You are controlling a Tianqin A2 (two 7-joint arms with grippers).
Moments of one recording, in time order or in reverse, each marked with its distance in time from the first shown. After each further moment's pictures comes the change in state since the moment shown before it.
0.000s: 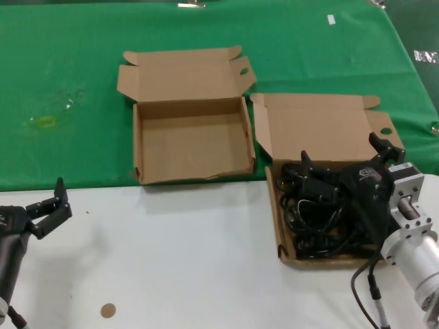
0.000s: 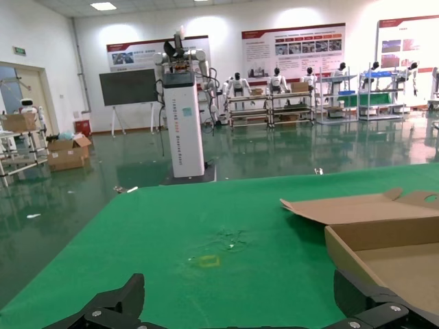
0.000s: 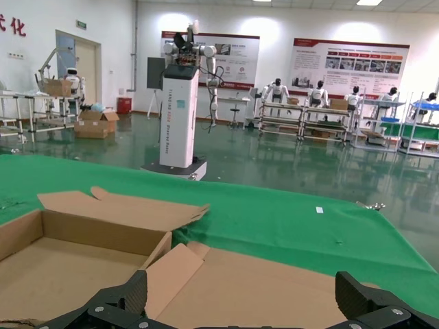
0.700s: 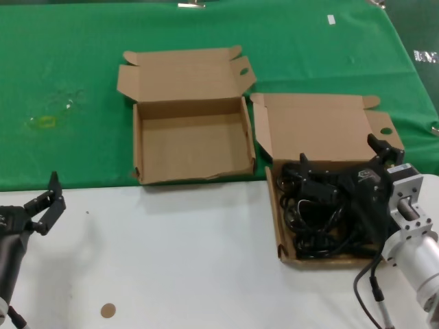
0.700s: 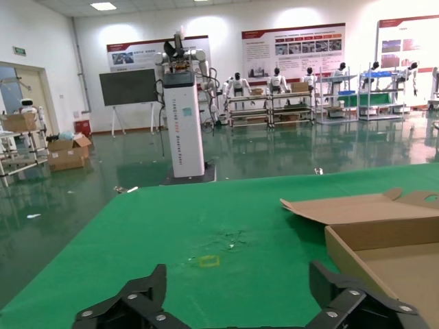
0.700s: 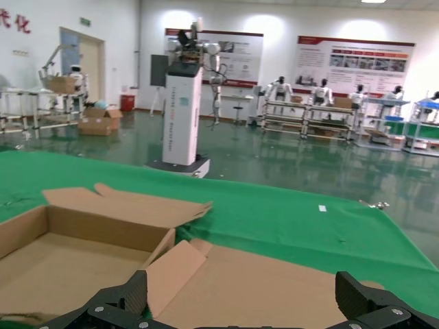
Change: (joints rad) left arm 0.000 0.000 0.000 0.000 0.000 0.000 0.000; right arm -0.001 0.051 -0.050 0.009 0.024 0.035 0.017
